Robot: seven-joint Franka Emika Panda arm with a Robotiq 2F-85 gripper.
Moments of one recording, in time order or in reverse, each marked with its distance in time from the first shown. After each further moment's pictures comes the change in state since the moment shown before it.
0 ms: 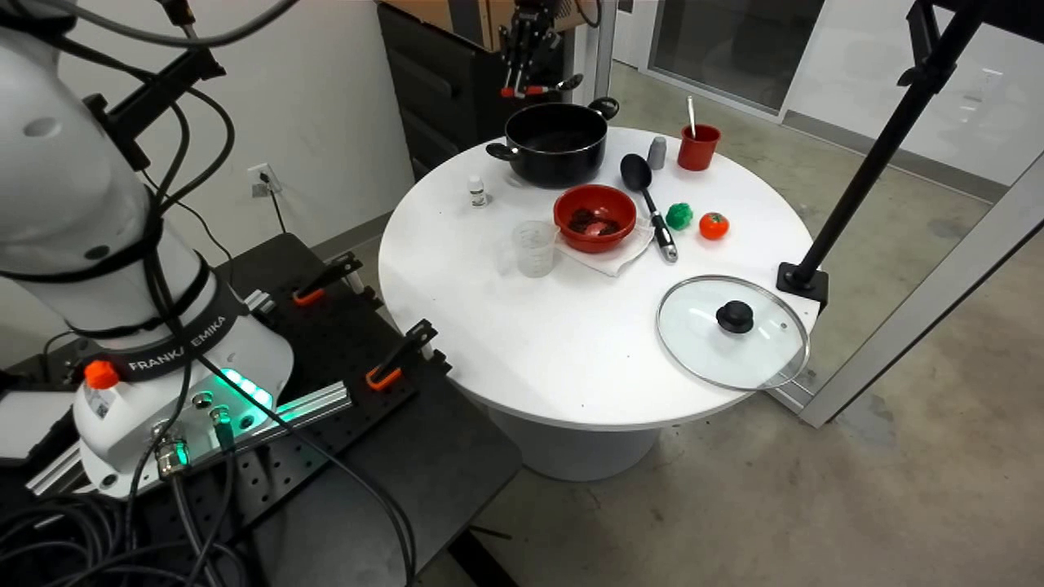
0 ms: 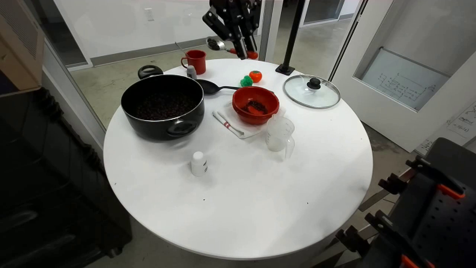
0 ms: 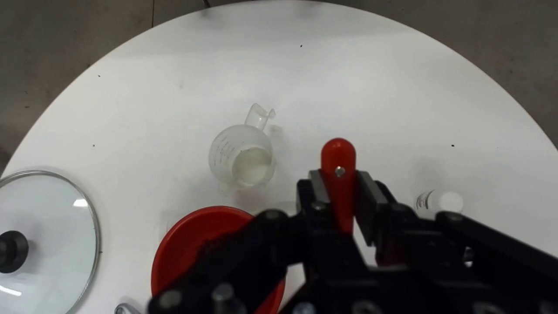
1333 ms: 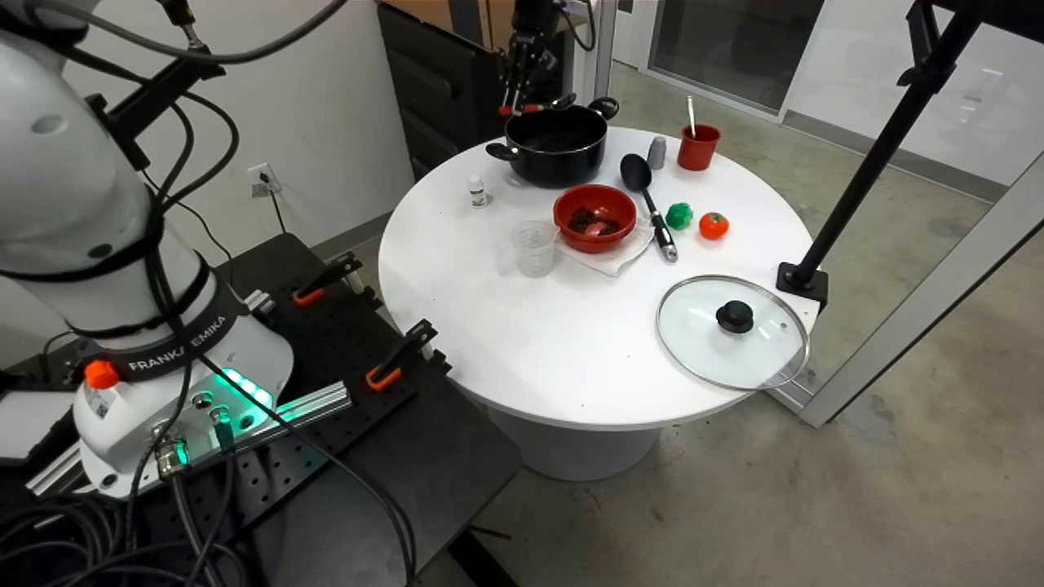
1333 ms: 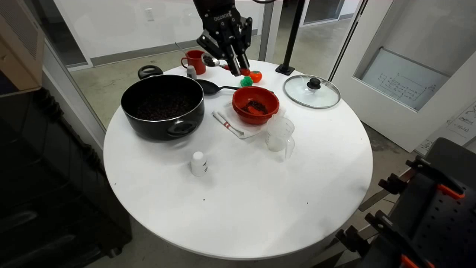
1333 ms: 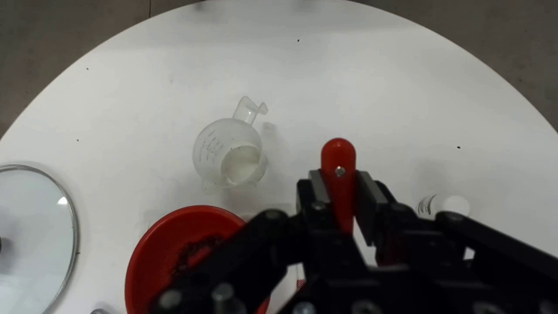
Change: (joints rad) arm 0.029 0.098 -0.007 0.069 -0.003 -0.003 0.000
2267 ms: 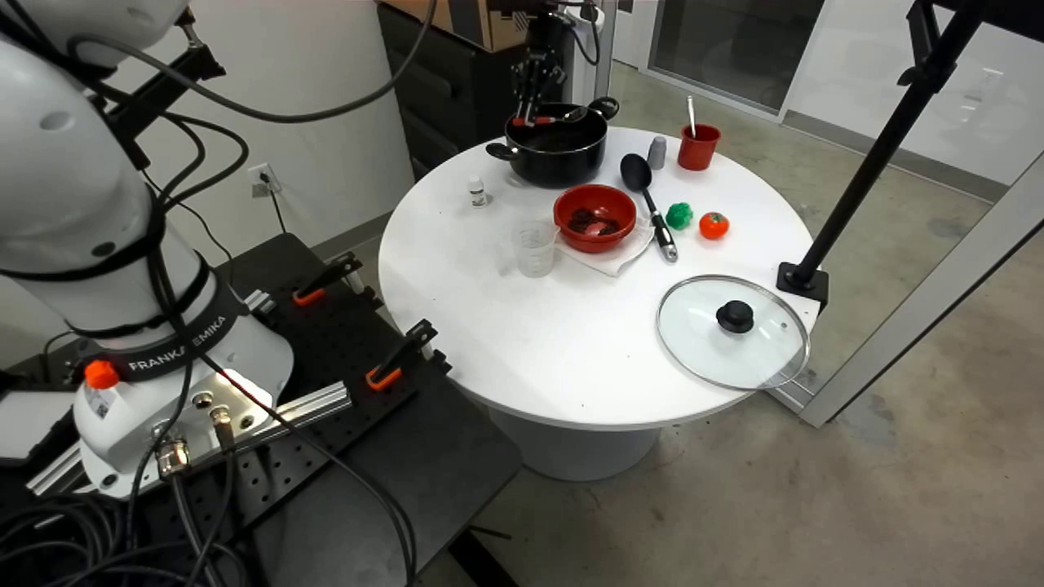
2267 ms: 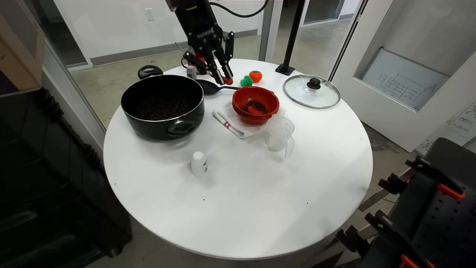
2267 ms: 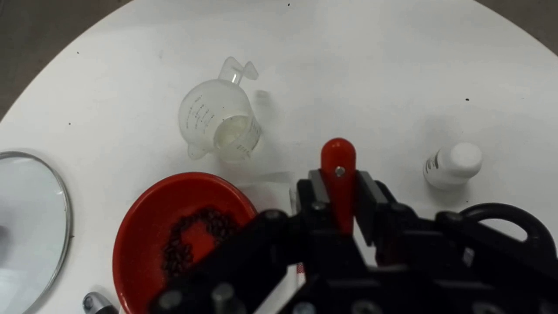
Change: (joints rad) arm 0.033 0.311 -0.026 0.451 0.000 -0.163 0.066
